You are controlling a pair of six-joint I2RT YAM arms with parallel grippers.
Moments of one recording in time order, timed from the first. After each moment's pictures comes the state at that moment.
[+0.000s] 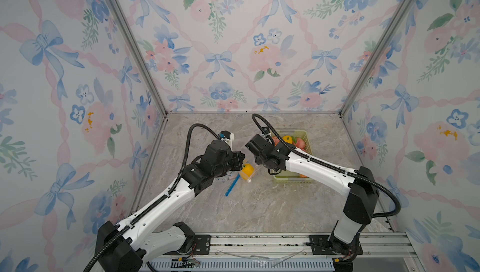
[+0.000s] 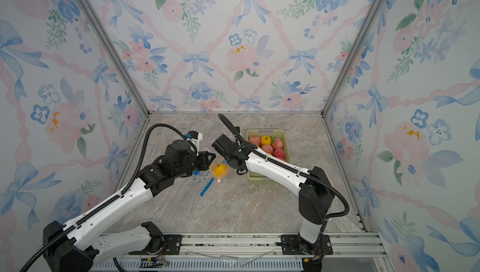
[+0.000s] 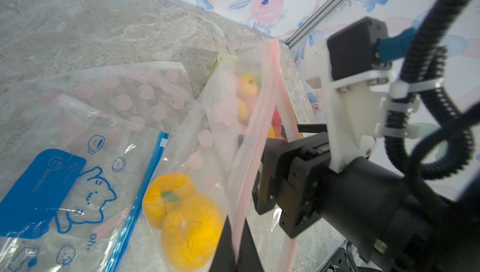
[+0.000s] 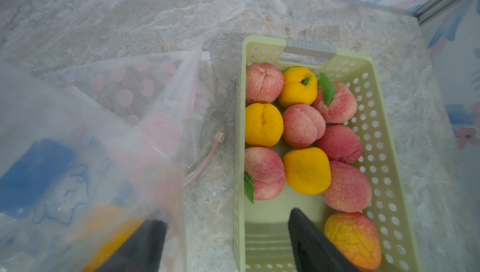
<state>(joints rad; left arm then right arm) -0.66 1.09 0.93 -0.37 0.09 -0.66 0.91 1.79 1.55 -0.88 0.65 0.65</state>
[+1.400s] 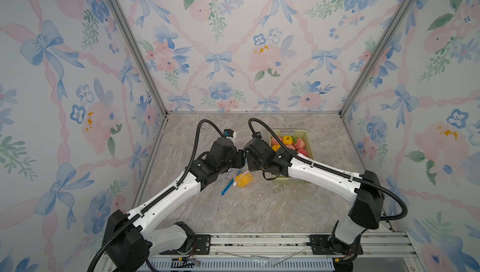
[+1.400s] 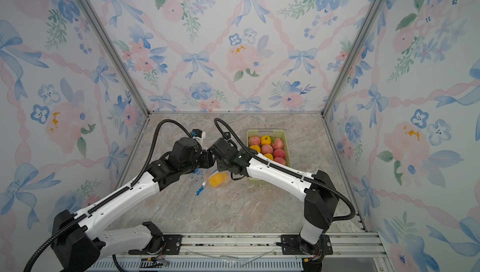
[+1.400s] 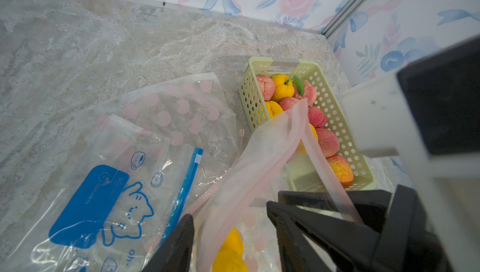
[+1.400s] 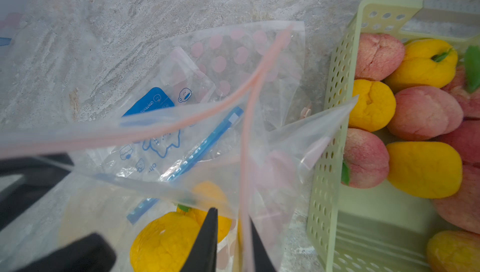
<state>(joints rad) -0.65 1.19 0.95 -0.36 -0.06 -0.49 0.98 1.70 1.47 -0.73 0.35 0.64</state>
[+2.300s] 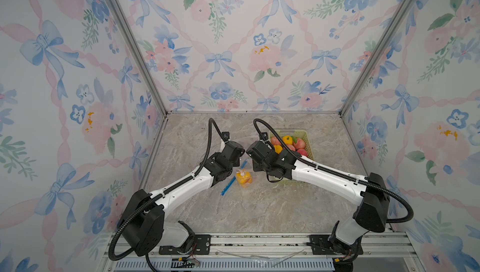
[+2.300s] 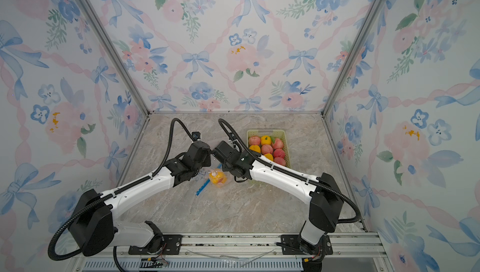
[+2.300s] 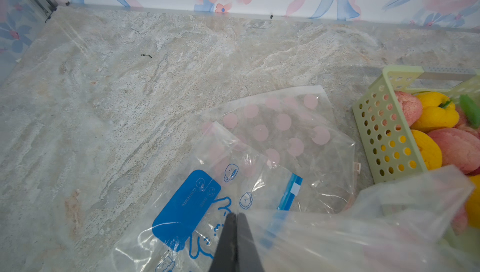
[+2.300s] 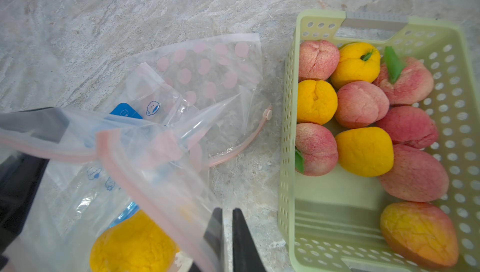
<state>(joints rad) -0.68 1.36 0.92 -0.33 -0.53 -0.51 0.99 1.66 1.43 -0.79 0.52 0.71</state>
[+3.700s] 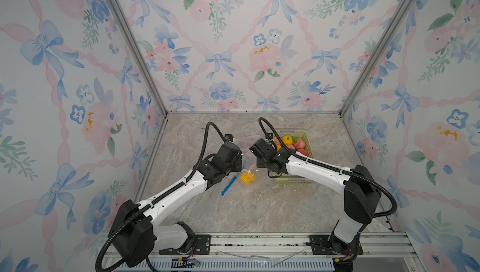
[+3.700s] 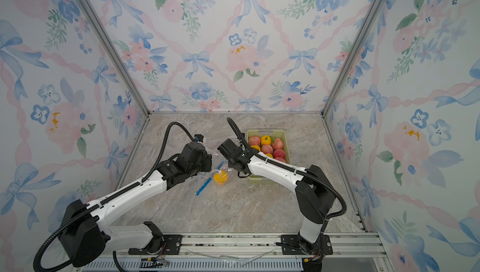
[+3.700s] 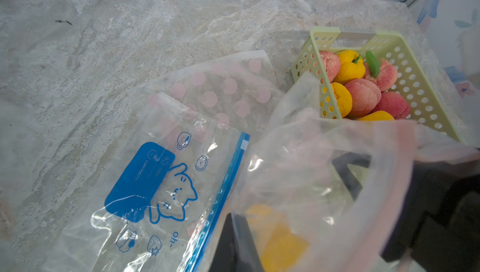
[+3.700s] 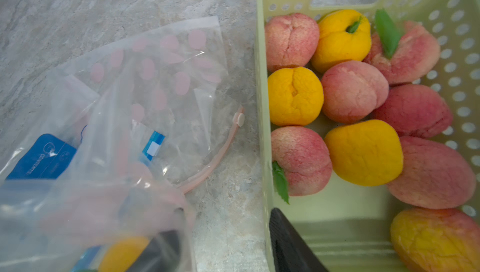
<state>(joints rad) -0.68 1.26 0.92 -0.43 -0.26 -0.50 0.86 1.74 1.34 -0.67 0.50 0.78</state>
